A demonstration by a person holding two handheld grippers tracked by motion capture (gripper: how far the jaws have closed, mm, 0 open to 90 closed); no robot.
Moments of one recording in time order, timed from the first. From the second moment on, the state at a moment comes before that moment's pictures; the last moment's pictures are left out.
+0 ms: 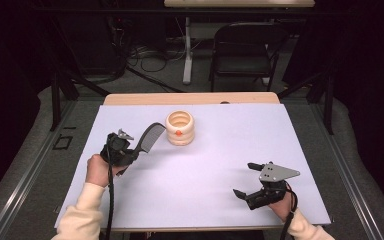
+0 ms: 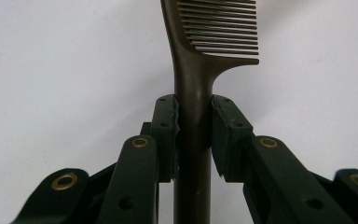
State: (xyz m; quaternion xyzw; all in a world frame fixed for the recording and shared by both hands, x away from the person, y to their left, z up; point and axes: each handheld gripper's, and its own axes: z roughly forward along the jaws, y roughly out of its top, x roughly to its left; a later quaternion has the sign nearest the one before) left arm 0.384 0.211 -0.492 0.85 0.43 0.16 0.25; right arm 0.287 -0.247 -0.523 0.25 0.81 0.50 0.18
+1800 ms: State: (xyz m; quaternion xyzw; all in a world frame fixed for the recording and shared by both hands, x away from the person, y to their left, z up) left arm 0.383 0.206 -0.491 0.79 0.41 0.22 0.39; right arm 0.287 -0.246 -0.524 0.25 0.81 0.50 0.18
